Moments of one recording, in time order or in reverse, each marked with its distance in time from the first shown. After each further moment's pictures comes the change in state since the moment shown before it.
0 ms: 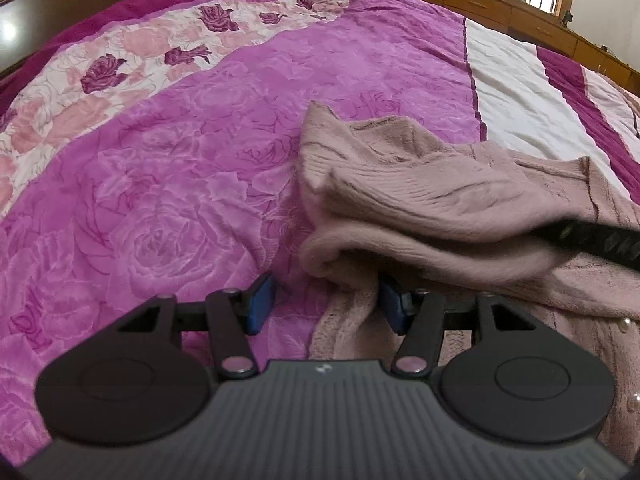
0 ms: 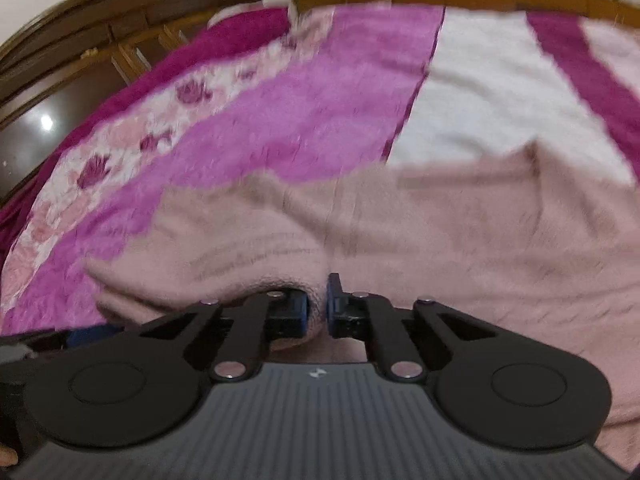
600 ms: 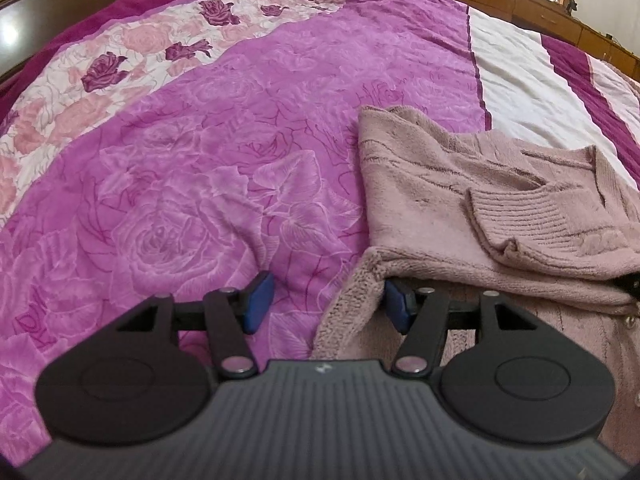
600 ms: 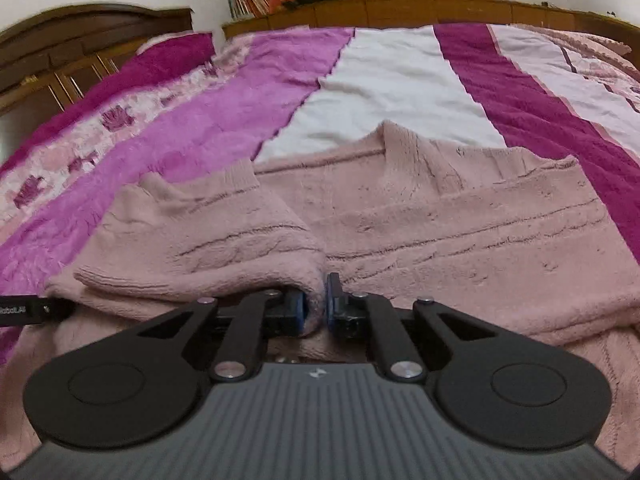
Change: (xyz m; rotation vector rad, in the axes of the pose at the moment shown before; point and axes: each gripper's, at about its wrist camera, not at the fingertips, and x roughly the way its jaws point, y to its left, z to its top) left arm 0.003 -0.004 0.001 0.023 0.030 0.025; right arm -0.038 -0.079 -0.045 0.072 -0.058 -0.180
